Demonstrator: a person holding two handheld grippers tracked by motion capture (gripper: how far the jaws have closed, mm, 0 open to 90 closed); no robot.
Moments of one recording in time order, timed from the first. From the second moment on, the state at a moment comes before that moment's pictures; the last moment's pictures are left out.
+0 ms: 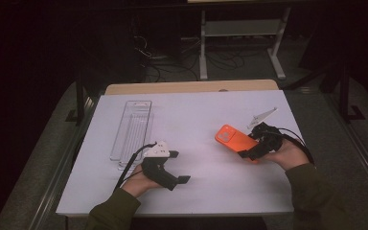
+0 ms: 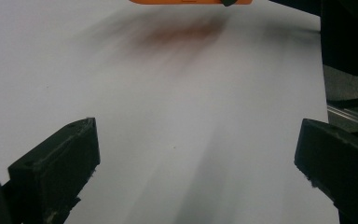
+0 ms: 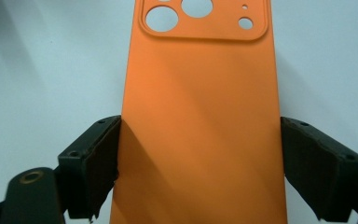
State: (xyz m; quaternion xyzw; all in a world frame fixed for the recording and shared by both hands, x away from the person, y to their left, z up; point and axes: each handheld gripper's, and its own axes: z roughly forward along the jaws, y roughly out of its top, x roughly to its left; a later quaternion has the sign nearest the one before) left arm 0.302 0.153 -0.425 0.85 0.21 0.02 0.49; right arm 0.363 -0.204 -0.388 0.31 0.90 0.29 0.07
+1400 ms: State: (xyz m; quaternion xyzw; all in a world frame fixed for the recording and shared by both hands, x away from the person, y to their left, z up) left arm 0.322 0.140 -0.388 0.88 0.16 0.03 0.46; right arm 0.359 -0.189 -0.379 0.21 0.93 0.30 0.06
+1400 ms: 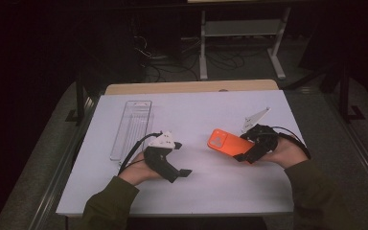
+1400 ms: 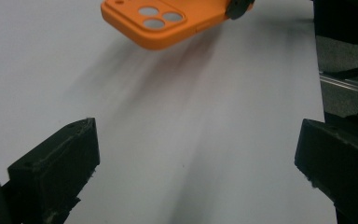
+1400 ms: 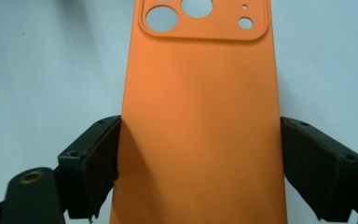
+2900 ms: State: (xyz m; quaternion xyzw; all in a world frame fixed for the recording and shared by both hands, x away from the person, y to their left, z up) left arm 0.339 0.127 -0.382 0.90 0.10 0.01 0.42; right arm 0.344 -0.152 -0.388 0.13 0.95 0.27 0.04
